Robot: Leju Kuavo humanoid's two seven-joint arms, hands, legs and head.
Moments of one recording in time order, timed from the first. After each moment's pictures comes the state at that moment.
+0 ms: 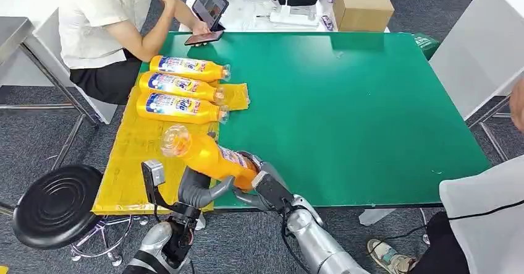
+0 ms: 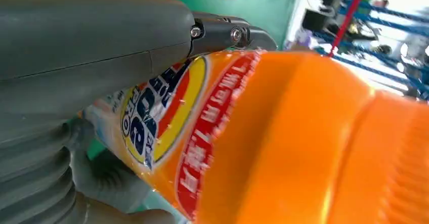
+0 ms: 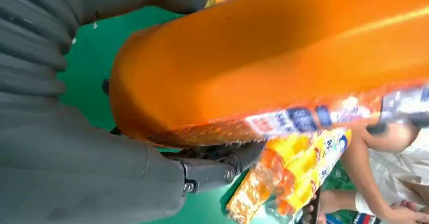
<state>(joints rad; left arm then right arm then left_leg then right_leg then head) -0.16 -0.16 -0.49 -1.19 0.35 -0.20 -0.35 -0.40 0.23 0.41 -0.64 0.46 -0.04 -0.65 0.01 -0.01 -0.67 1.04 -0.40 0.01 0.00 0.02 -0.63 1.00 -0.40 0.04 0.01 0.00</state>
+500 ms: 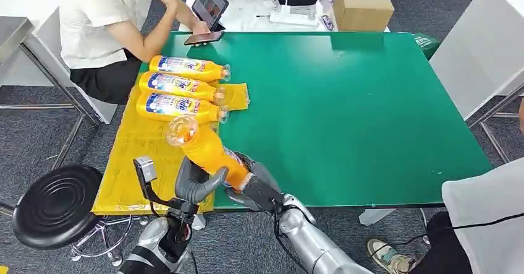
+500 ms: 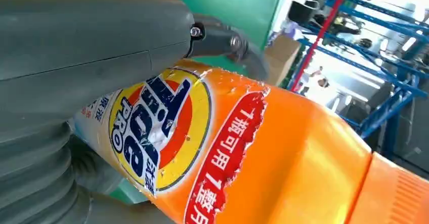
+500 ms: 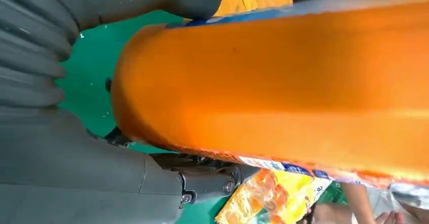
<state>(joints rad) -0.18 -0.16 -0.47 -1.19 0.46 -0.25 -0.34 -0.44 0.24 0.51 -0.58 0.44 -0.08 -0.64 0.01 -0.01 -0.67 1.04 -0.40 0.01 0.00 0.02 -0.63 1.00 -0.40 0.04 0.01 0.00</state>
